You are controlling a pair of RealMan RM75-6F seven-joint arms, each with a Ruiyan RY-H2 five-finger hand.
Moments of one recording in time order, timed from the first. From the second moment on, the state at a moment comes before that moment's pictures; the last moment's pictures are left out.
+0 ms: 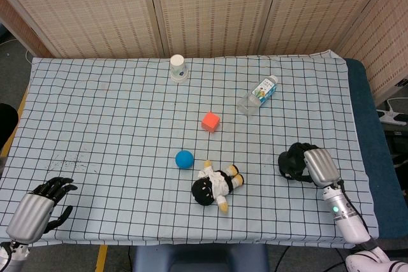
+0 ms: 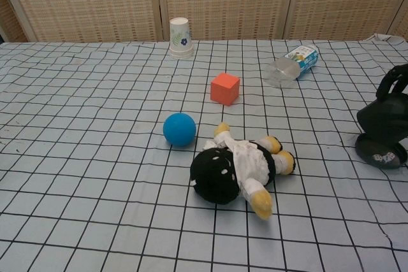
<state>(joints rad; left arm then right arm) -0.10 -1.17 0.07 -1.53 1.77 1.59 0.06 0.36 -1.37 0.08 -1.37 -1.47 1.24 0.12</state>
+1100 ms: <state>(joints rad) -0.09 -1.17 0.07 -1.53 1.77 1.58 0.07 0.30 -1.27 0.06 -1.29 -1.37 1.13 0.19</state>
